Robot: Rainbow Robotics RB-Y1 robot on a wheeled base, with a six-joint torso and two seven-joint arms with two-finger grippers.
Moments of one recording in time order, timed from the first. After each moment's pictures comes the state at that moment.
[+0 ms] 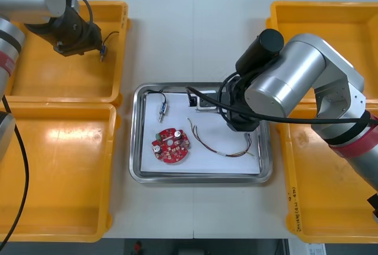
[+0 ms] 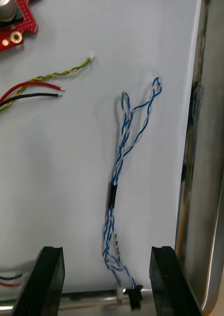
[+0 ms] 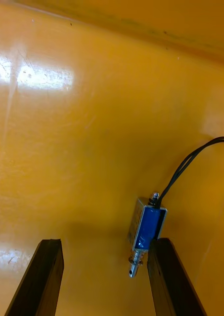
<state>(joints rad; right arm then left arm) -0.68 -0.52 0.55 -1.87 -0.54 1.61 2.29 -1.03 0.55 -0.12 -0.85 0.59 1.22 -1.27</state>
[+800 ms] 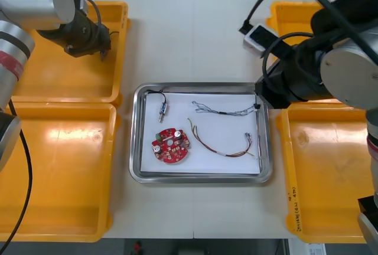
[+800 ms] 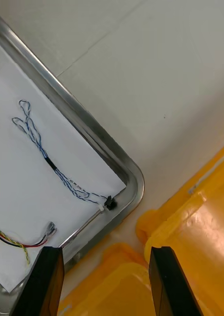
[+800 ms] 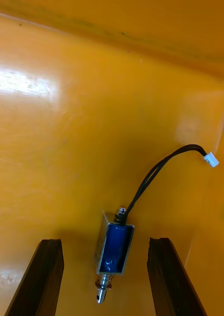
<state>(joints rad) -0.55 -0.41 0.12 -2.26 -0.45 1.92 1.76 -1.03 0.53 -0.16 -0.82 0.64 1.13 -1.27</state>
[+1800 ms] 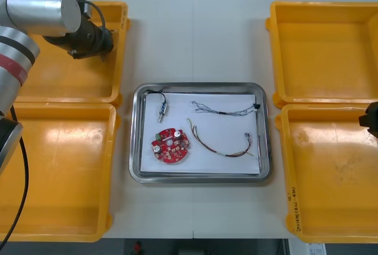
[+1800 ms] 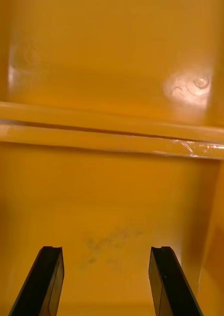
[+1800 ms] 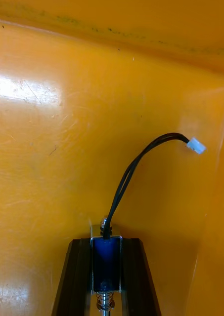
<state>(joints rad) -0.17 -0.55 -0.38 -2.31 -0.56 1.92 1.55 -1.02 0.53 -0.21 -0.82 0.64 1.06 -1.27</state>
